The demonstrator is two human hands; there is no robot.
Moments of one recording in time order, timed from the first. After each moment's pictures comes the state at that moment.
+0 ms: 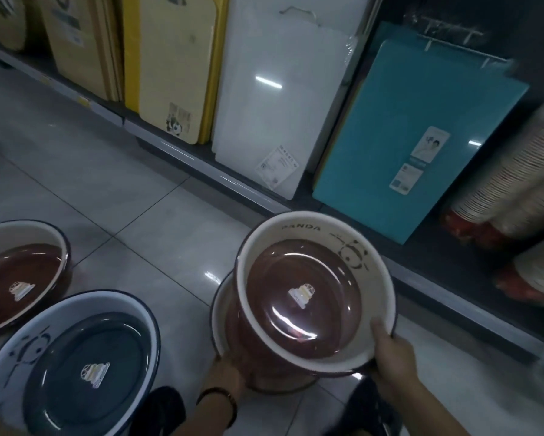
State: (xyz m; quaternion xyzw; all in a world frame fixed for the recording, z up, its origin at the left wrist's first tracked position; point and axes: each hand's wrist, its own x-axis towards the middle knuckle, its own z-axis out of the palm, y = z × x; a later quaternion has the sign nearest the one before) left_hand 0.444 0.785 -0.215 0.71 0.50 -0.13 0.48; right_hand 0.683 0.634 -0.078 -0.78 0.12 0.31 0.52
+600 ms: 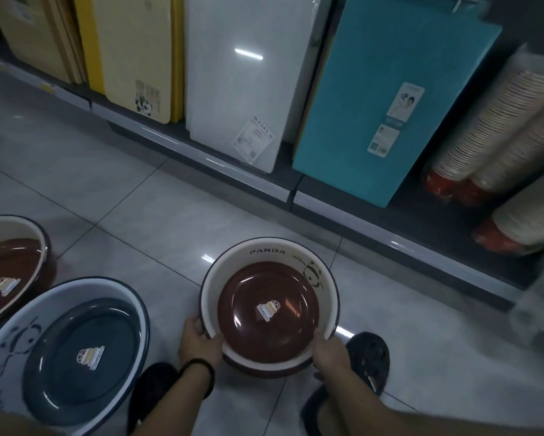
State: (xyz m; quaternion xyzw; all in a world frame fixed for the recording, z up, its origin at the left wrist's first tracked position) left_hand 0.437 0.777 -0.175 0.46 0.68 0.15 0.55; right_hand 0.622 0.621 -0.177 -0.85 0.08 0.40 0.32
